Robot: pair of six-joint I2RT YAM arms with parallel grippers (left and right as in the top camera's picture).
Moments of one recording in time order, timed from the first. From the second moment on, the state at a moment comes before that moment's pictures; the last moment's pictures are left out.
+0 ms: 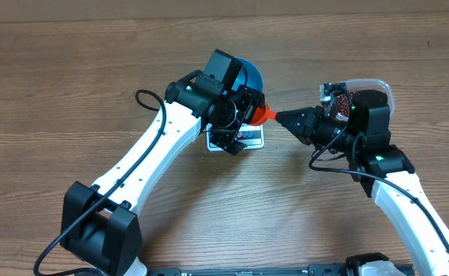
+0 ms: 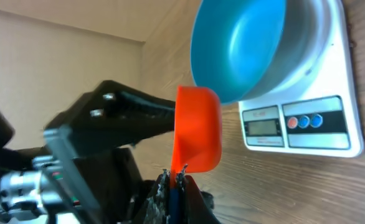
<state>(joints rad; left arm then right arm) -0.53 1.78 1.52 -0.86 0.42 -1.59 0.14 1.26 0.79 -0.11 -0.77 0.88</state>
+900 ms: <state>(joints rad) -0.53 1.51 1.54 -0.84 0.17 -1.11 0.14 1.27 1.45 -1.02 -0.11 0.53</state>
